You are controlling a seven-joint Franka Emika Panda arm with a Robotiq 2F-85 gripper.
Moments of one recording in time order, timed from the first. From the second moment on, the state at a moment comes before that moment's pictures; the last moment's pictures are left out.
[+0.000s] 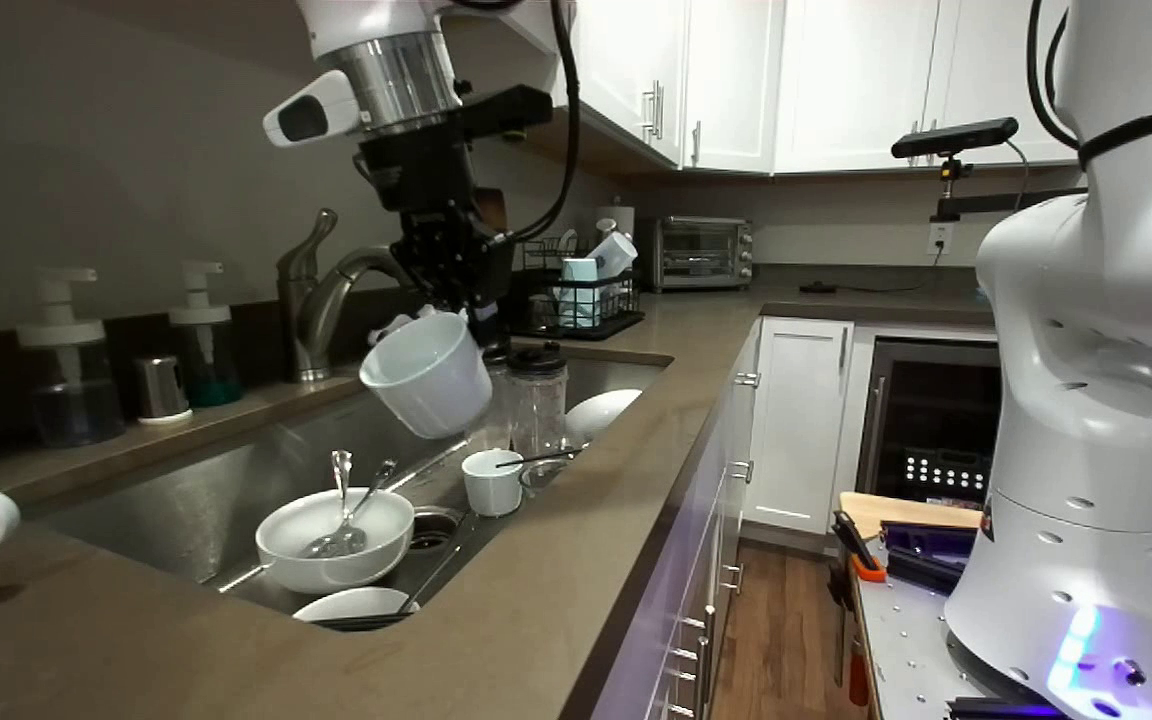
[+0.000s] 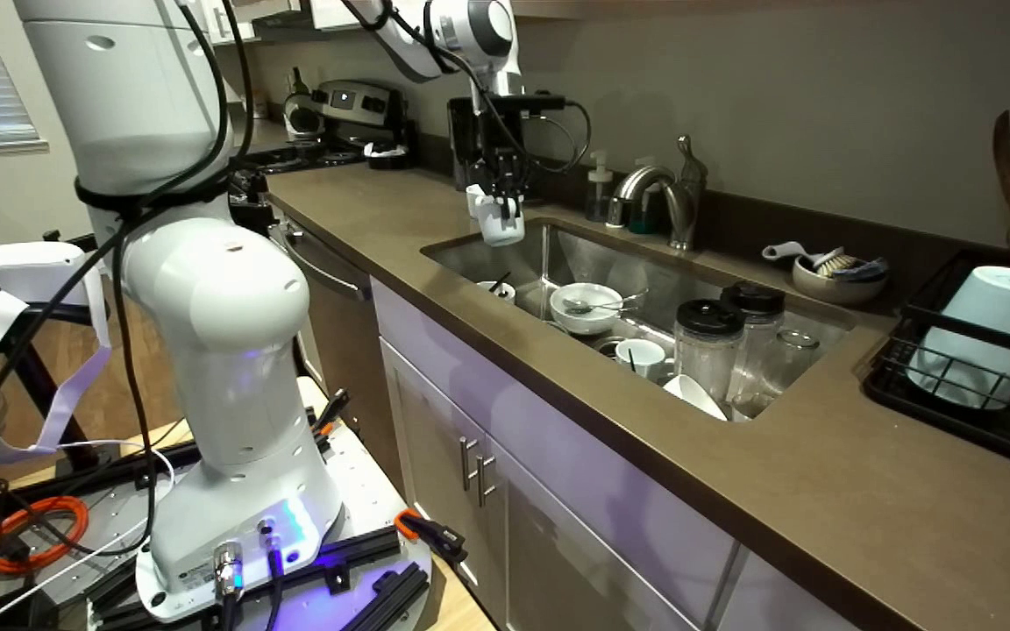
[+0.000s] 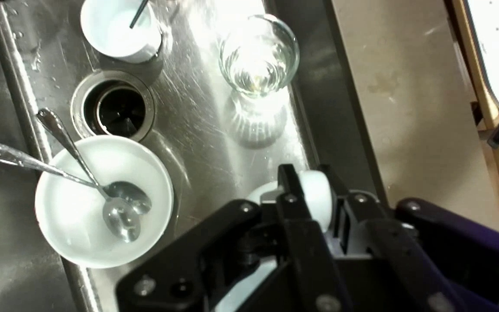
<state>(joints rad) 0.22 0.03 0.18 -1.99 -0.29 1.78 -0.78</state>
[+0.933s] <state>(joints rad) 0.28 0.30 0.20 -1.70 -0.59 1.39 -0.68</state>
